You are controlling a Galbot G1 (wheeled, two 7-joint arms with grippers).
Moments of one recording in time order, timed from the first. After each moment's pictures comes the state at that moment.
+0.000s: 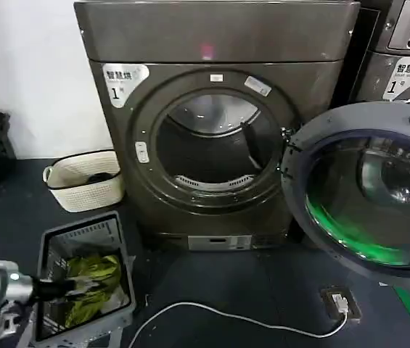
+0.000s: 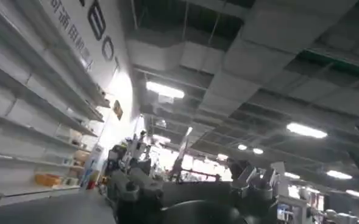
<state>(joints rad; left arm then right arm) 1.07 -0.28 -0.25 -1.74 1.29 -0.83 0.17 -1.68 1.23 2.07 1.35 0.32 0.30 0.18</state>
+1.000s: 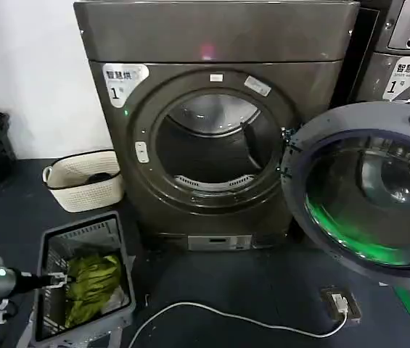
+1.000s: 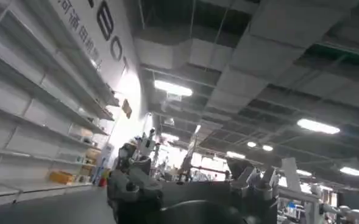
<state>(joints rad) 1.05 -0.30 -0.26 -1.66 1.53 -0.82 0.17 -1.66 1.26 2.03 1.36 0.32 0.33 0.16</state>
